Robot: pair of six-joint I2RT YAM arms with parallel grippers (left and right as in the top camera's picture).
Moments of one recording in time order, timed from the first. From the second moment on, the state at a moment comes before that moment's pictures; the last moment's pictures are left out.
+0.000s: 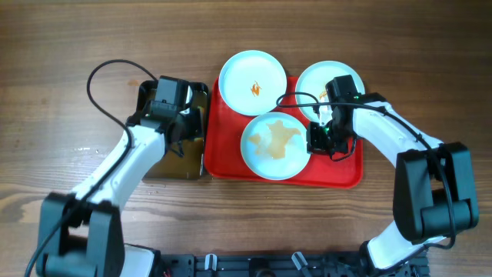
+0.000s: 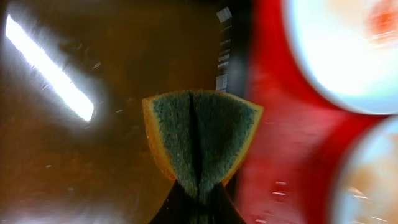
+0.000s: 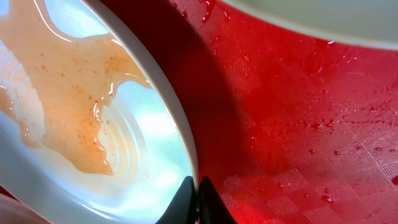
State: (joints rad) left arm -0.25 1.58 0.94 -0.49 0.02 -0.31; right arm 0.18 1.80 1.03 -0.79 -0.33 0.25
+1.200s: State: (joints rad) left arm -0.23 1.78 0.96 -0.32 -0.07 -0.25; right arm 0.18 1.80 1.03 -0.80 -0.33 0.25
